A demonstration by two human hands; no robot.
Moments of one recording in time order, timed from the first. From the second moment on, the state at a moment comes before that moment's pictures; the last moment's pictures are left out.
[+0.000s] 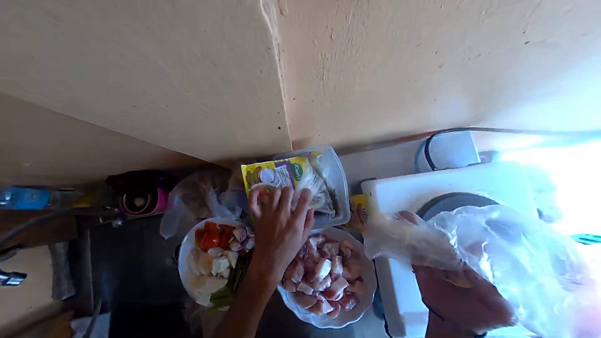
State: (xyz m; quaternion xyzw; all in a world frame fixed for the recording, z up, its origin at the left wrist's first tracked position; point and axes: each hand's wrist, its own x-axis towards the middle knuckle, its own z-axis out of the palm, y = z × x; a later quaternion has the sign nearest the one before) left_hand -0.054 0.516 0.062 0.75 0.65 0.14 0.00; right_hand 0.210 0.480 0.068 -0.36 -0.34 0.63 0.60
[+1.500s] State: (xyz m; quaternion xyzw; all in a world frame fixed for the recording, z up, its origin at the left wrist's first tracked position) left_hand -0.089 0.520 0.208 0.66 0.66 0.36 0.01; right_hand 0.224 0.460 0.061 -0.29 -0.32 0.63 0.64
